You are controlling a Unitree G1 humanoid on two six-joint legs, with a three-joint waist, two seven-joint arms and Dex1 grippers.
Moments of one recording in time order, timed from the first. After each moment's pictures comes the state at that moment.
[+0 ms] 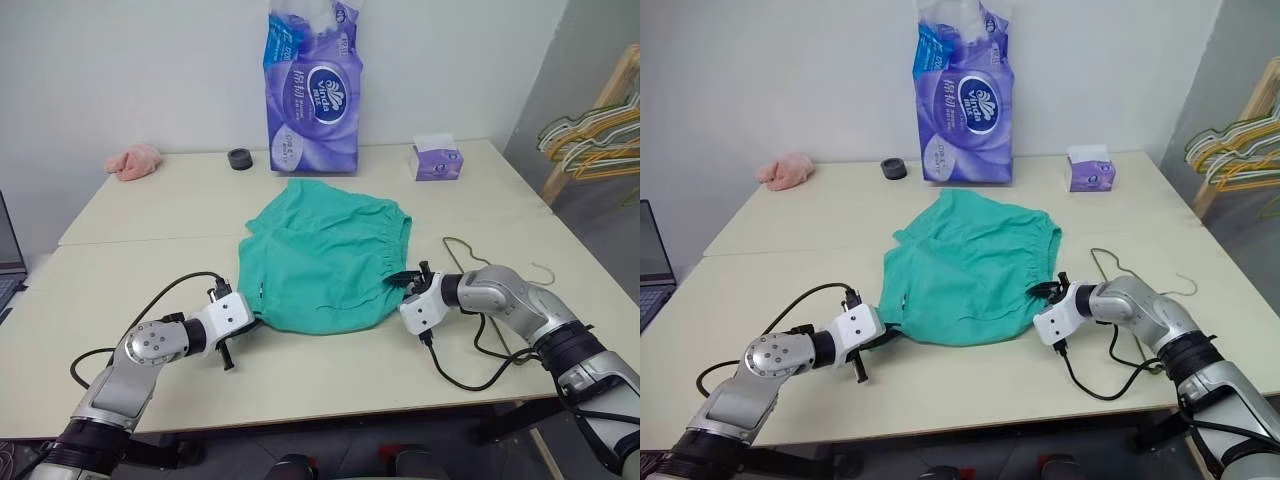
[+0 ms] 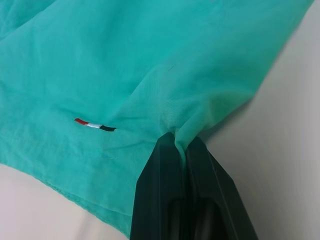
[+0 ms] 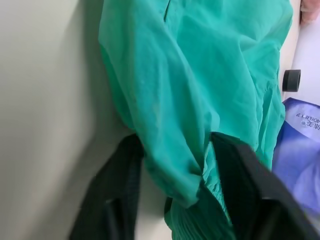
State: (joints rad) left arm -0.07 0.76 -0.10 0.05 0.00 0.01 -0.85; right arm -0.61 -0.66 0.50 0.40 -0.58 -0.62 0.66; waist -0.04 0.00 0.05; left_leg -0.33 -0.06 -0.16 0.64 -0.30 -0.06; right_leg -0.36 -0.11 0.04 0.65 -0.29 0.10
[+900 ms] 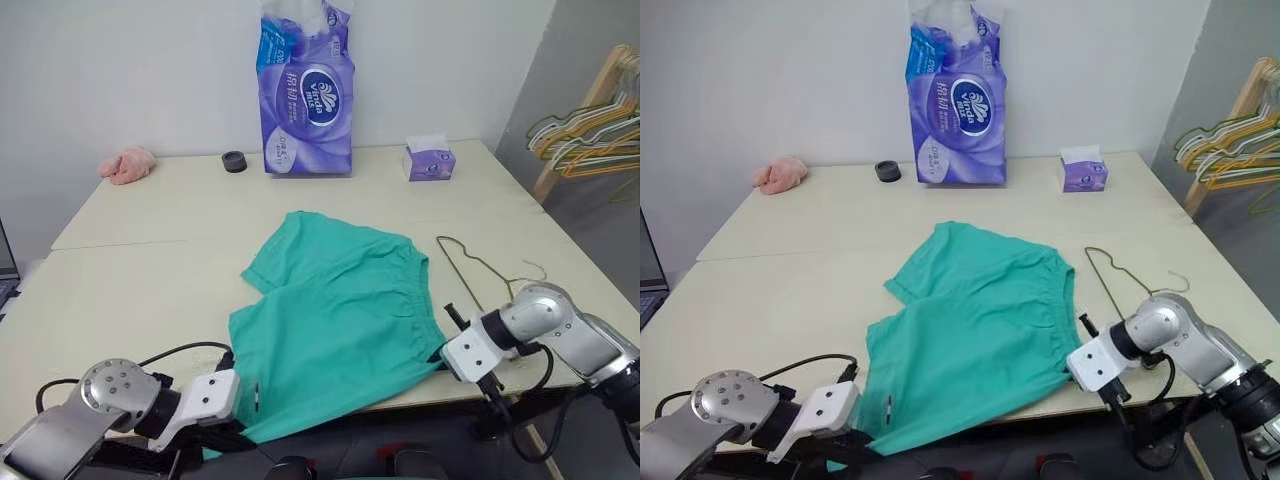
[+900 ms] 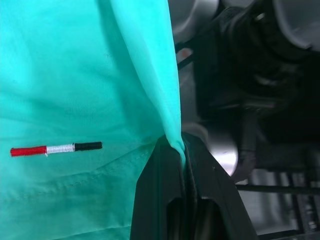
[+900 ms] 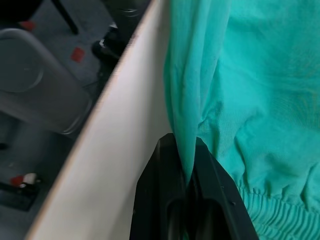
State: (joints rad) left arm 0.29 1.12 -0.08 -0.46 -0.35 0.33 -1.33; right arm -0.36 -0.97 0.48 -0.09 -0.04 -0.26 1.38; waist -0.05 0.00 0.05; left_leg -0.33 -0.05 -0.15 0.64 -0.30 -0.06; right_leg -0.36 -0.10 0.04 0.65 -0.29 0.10
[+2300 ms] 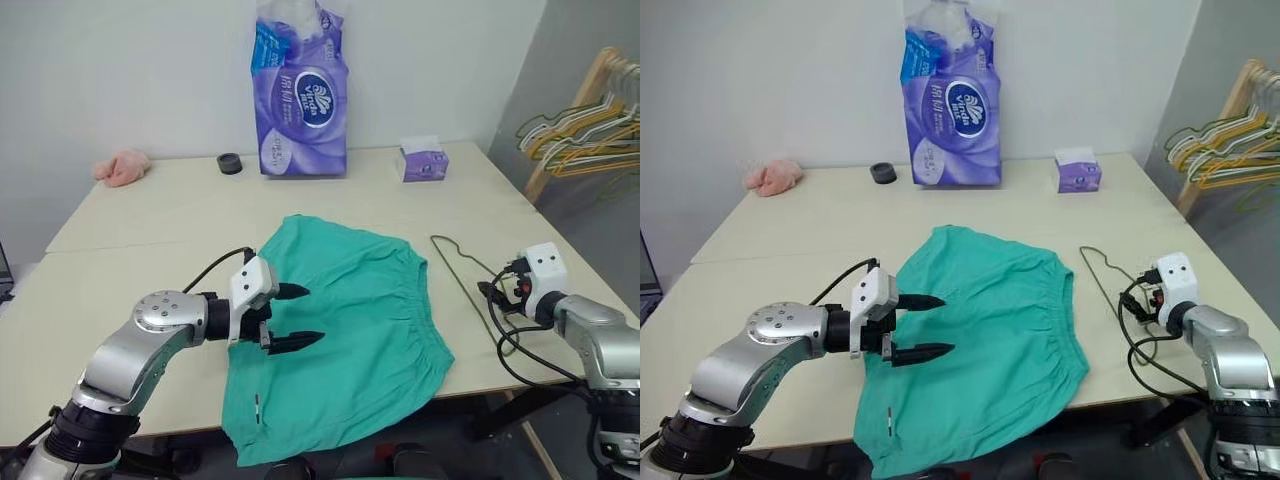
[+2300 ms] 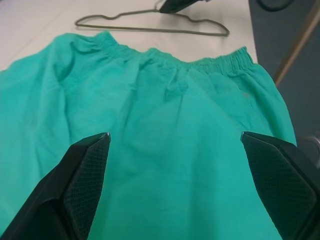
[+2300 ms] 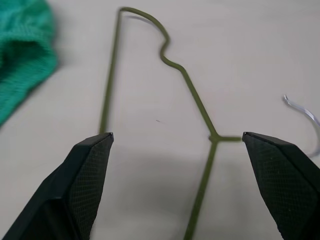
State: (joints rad) left arm -0.20 0.76 -0.11 -0.34 -0.45 0.54 -1.05; right arm -0.26 -0.58 -0.18 0.09 0.19 0.73 0.40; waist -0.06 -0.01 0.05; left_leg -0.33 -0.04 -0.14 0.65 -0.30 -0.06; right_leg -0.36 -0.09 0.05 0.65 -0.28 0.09
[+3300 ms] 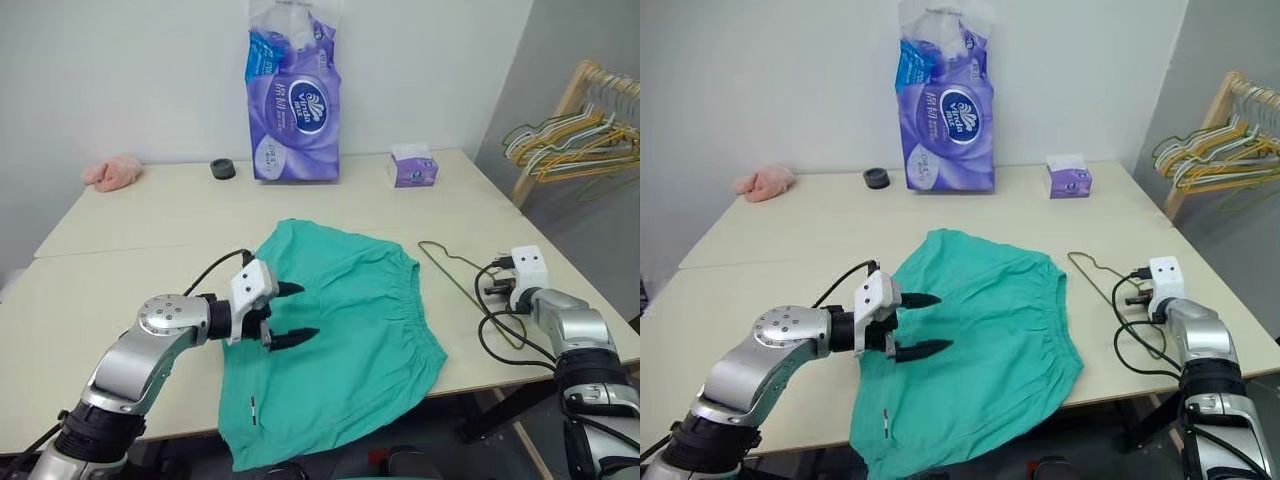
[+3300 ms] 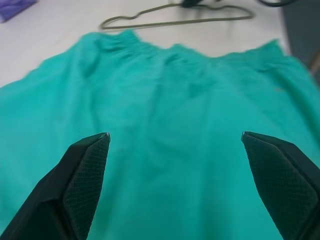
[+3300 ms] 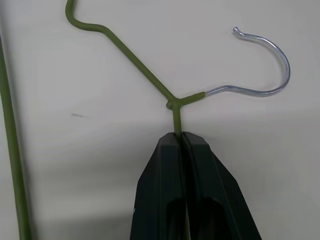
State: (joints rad) left arm -0.20 0.71 -0.09 -0.24 -0.35 0.47 -0.94; right arm -0.47 -0.55 -0.14 0.49 0.10 0.59 0.33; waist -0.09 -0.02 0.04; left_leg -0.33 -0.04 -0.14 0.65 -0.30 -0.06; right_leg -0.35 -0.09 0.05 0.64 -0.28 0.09
